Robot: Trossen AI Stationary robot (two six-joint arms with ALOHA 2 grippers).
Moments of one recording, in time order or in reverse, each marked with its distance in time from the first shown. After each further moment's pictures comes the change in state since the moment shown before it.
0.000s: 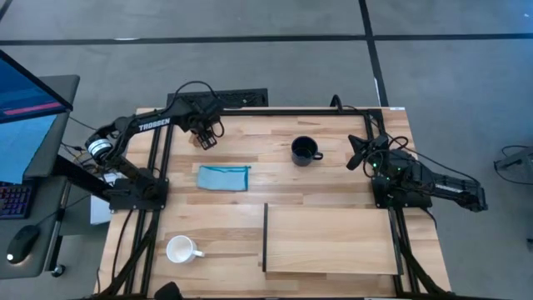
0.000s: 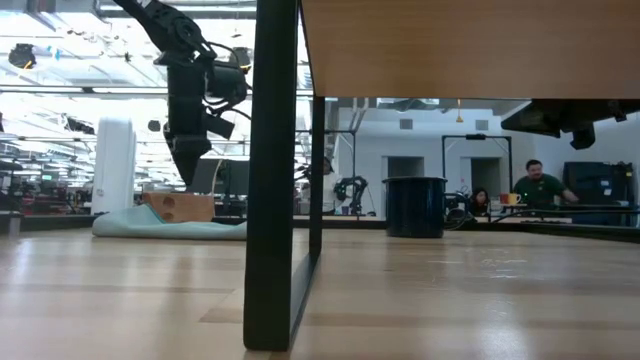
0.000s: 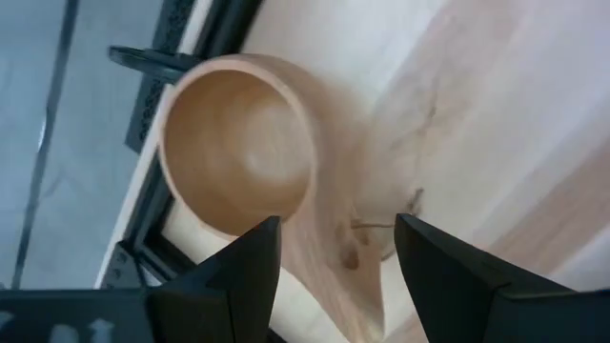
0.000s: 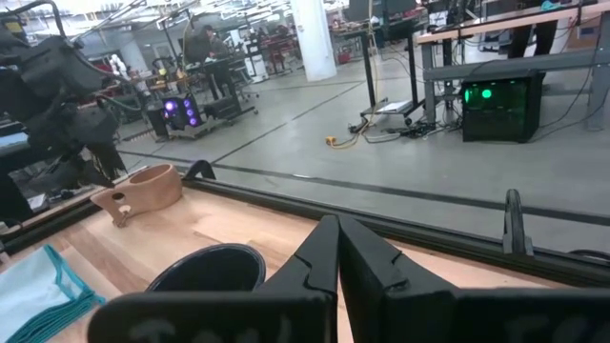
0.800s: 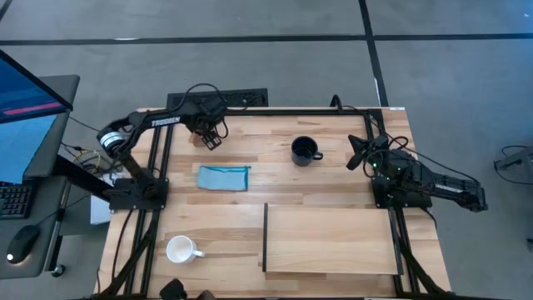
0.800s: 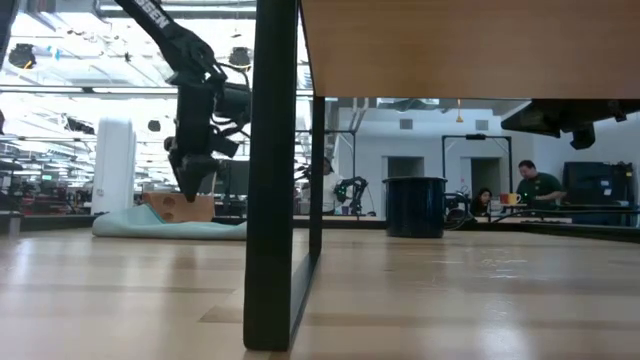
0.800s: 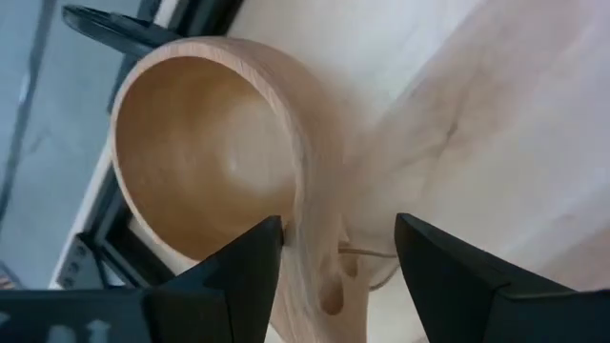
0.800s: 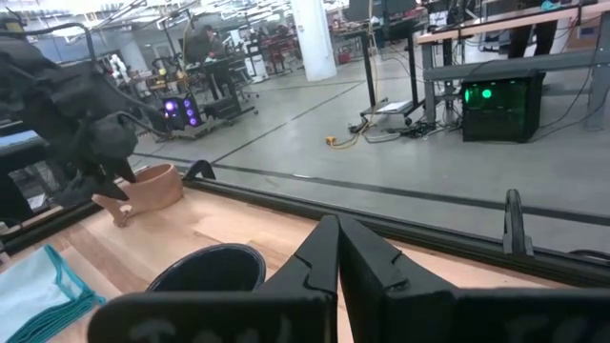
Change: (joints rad) left arm 0.008 0.137 0.005 0.046 -0.027 -0.111; right arm 0.000 0.000 0.000 0.000 0.000 0.000
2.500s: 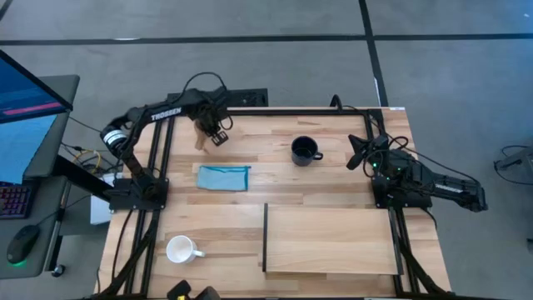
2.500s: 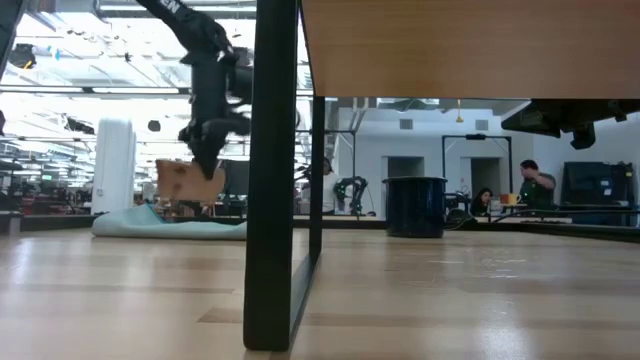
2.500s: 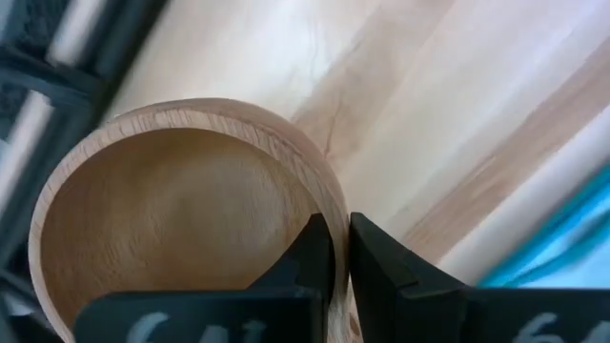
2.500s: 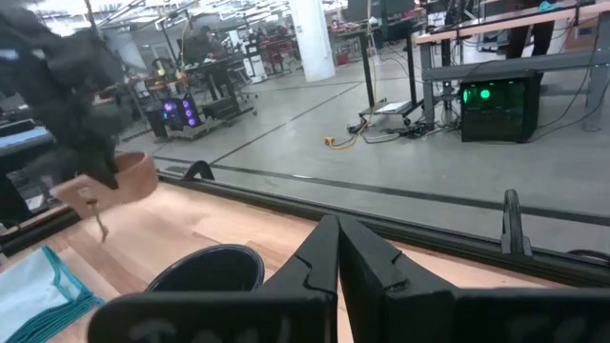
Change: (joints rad) left arm -0.003 0.020 0.243 -0.229 0.270 -0.026; right arm 0.000 0.000 0.000 0.000 0.003 0.000
